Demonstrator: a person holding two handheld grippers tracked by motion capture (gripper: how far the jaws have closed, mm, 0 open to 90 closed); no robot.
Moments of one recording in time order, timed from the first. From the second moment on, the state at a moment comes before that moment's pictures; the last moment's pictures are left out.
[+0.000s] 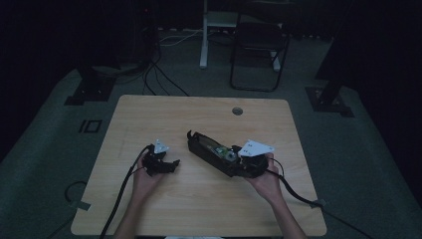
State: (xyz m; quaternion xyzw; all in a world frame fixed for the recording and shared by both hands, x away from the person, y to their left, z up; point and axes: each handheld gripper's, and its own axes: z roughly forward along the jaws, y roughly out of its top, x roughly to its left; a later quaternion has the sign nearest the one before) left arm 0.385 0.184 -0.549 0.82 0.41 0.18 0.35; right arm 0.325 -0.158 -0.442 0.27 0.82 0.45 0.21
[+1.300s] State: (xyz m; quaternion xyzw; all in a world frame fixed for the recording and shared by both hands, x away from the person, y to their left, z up) left arm 0.385 0.184 -0.549 0.82 0.41 0.18 0.35; right arm 0.348 -0.148 -0.429 0.28 0.81 0.46 0.21
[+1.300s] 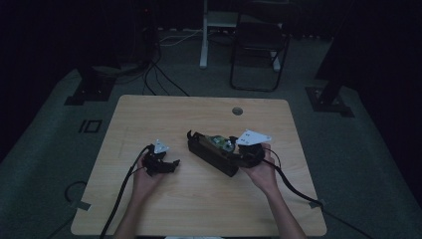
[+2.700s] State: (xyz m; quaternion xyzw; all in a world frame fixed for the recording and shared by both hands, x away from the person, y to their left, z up) left arm 0.386 0.185 -0.549 0.82 0.41 0.18 0.35; right arm 0.362 -0.122 -0.428 0.29 0.81 0.47 0.20
